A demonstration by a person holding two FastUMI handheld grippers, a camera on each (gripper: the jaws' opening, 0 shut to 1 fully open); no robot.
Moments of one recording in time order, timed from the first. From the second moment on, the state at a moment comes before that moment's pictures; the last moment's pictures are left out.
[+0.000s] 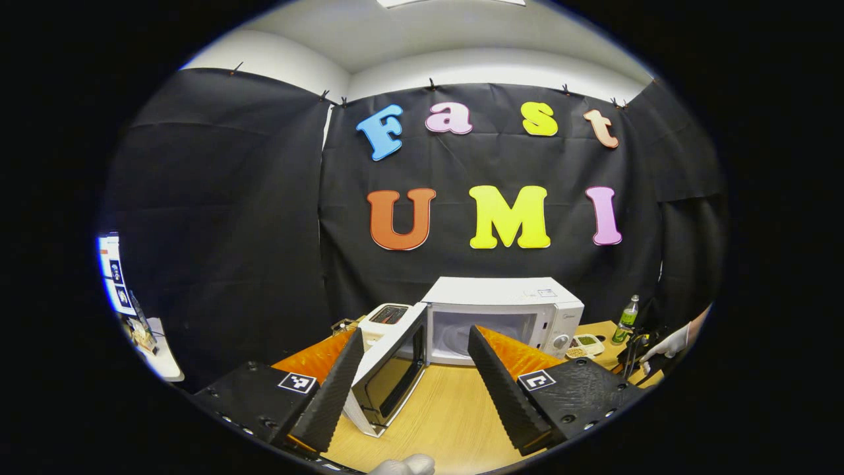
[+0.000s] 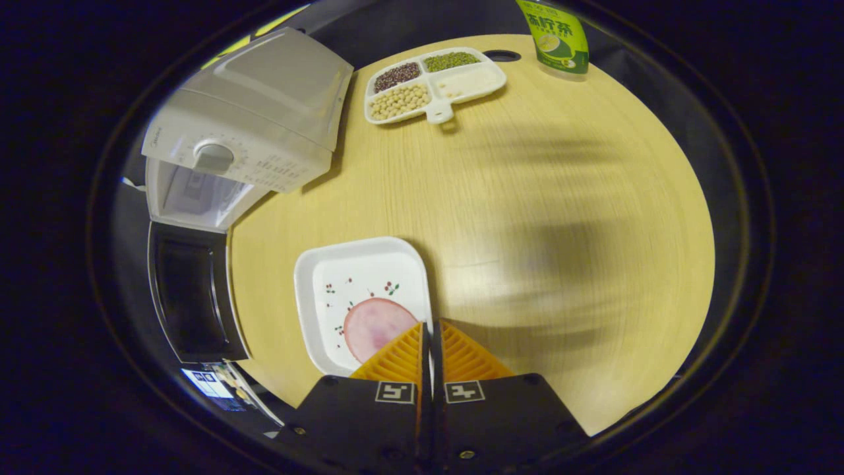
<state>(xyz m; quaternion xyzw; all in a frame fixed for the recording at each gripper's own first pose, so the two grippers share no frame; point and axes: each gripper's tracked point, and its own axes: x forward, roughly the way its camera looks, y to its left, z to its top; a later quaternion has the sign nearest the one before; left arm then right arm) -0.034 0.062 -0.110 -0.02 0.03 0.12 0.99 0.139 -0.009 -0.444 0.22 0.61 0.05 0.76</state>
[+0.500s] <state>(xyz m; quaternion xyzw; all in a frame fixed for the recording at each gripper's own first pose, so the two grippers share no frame) -0.029 0.094 -0.103 0.00 0.03 0.08 1.00 0.135 0.052 -0.404 0.32 0.51 0.08 0.80</state>
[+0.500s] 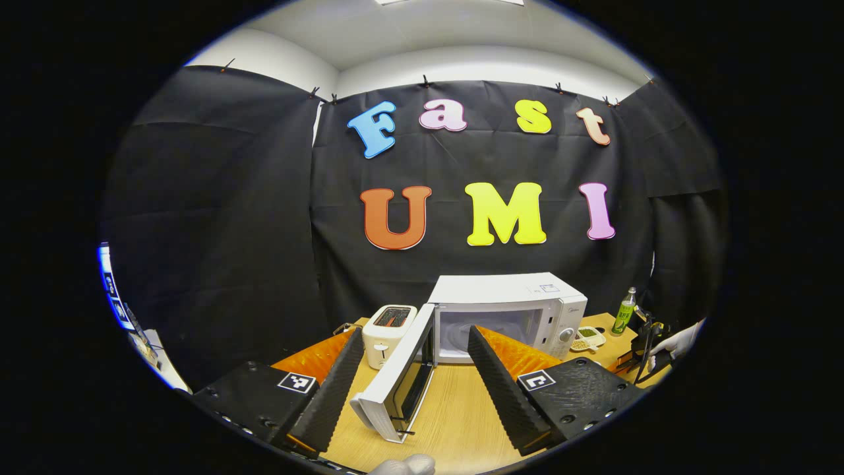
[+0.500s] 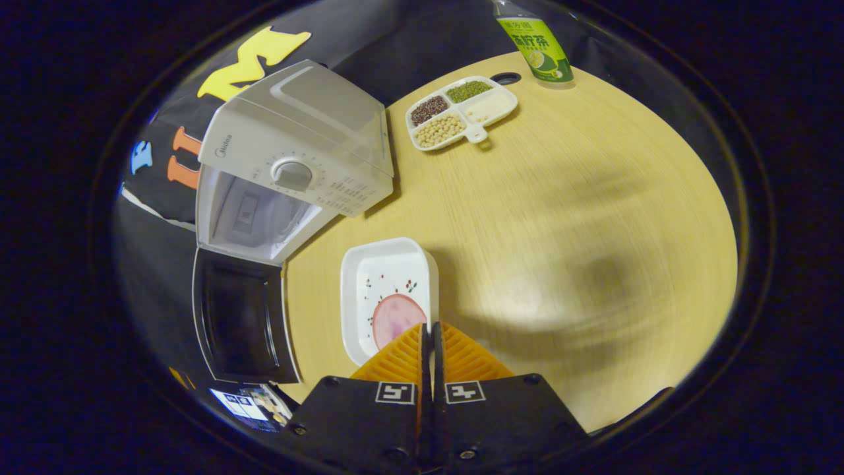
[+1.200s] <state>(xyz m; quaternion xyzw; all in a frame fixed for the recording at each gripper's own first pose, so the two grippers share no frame) -0.028 0.129 -0.107 0.03 0.07 0.06 0.99 0.174 0.226 -0.329 0.50 0.33 0.13 0.79</state>
